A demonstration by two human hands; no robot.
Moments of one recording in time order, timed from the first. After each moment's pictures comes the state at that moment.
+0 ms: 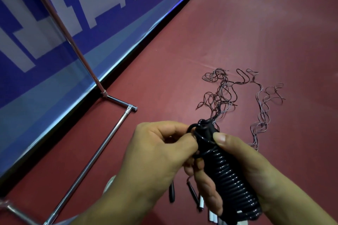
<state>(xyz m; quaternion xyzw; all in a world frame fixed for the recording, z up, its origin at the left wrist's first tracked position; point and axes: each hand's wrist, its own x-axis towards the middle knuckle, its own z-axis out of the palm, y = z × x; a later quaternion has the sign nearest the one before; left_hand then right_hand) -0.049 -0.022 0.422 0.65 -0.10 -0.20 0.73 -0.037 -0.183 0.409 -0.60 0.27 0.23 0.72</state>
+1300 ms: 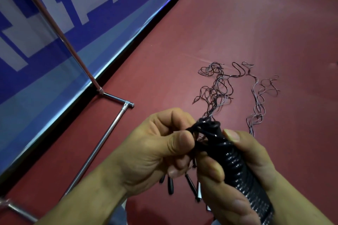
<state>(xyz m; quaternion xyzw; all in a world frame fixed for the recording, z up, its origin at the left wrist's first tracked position) -0.035 -0.014 0.406 0.35 -0.17 -0.42 0.82 -0.103 -0.180 0.404 -0.18 -0.05 0.40 0.90</state>
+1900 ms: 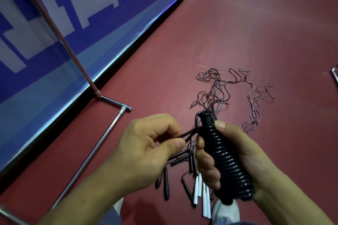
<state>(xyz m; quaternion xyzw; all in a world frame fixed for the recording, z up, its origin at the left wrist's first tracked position) -0.029 -0.008 0.405 0.77 -0.31 -0.07 0.56 -0.091 -0.209 0.396 -0.32 0.08 0.30 0.90</state>
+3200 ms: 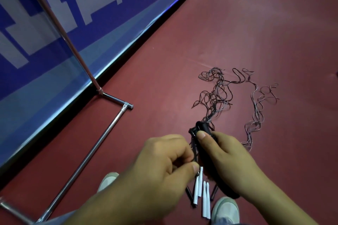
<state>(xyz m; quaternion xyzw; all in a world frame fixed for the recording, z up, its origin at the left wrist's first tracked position) -0.054 -0.018 0.405 0.78 -0.29 -0.13 0.53 -0.086 -0.199 0.386 -0.83 0.18 0.09 0.52</state>
